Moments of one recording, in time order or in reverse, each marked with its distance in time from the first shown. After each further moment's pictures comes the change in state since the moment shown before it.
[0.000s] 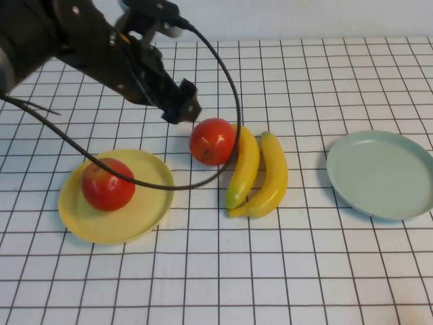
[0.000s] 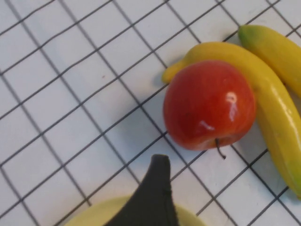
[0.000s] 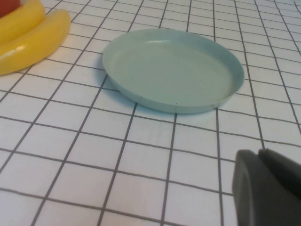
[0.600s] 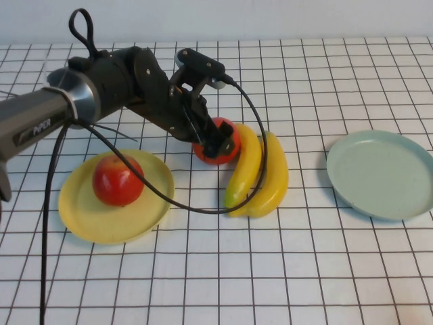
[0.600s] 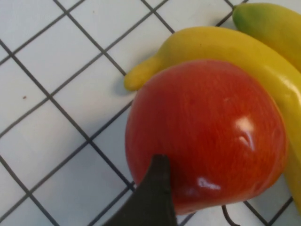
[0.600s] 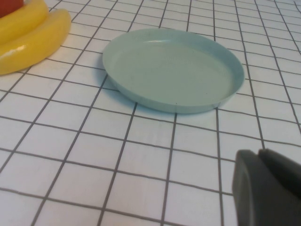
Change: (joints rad) right arm 0.000 0.000 0.000 0.000 0.000 0.000; left arm -0.076 0.239 0.000 -0.103 -0.190 0.102
